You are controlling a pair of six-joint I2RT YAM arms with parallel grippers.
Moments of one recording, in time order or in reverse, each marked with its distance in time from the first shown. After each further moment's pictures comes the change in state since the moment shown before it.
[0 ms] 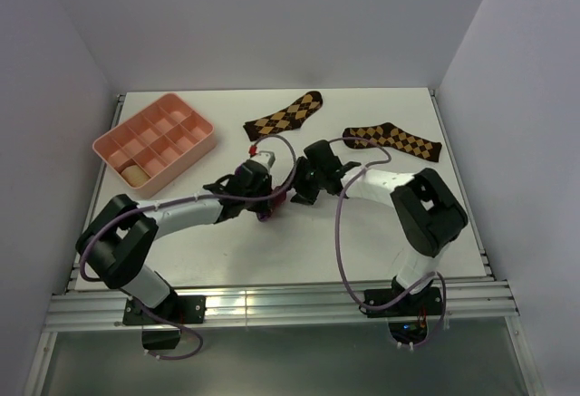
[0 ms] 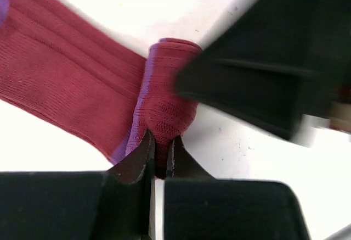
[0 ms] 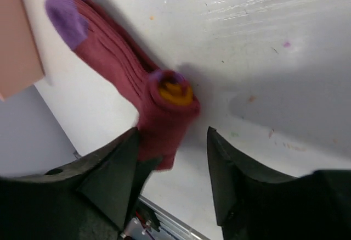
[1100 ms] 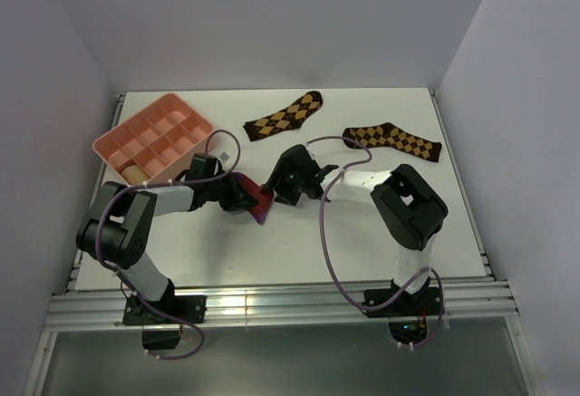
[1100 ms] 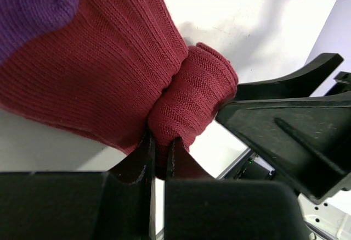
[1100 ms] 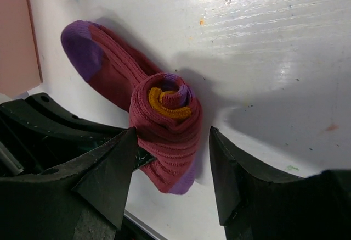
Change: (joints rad) left arm 0.467 0.090 -0.132 0.148 0.686 -0.389; right arm 0.127 0.058 0.064 0.072 0.163 0.043
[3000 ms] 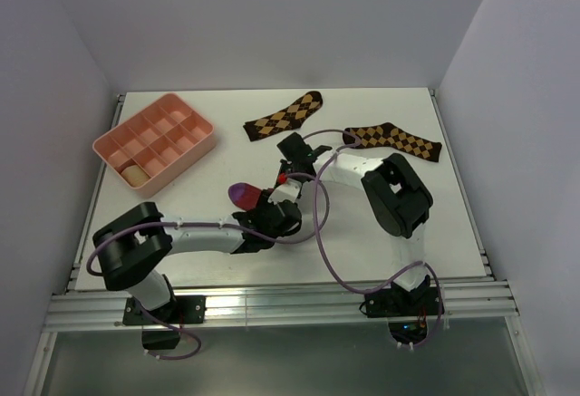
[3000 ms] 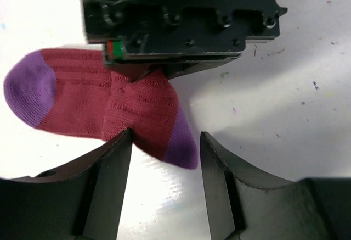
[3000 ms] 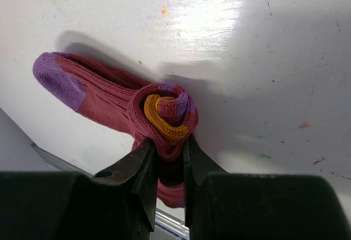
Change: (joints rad) left arm -0.766 -0.056 0.107 -0.152 -1.191 0.470; right arm -0.053 0.146 0.253 -0.380 -0.148 -0.140
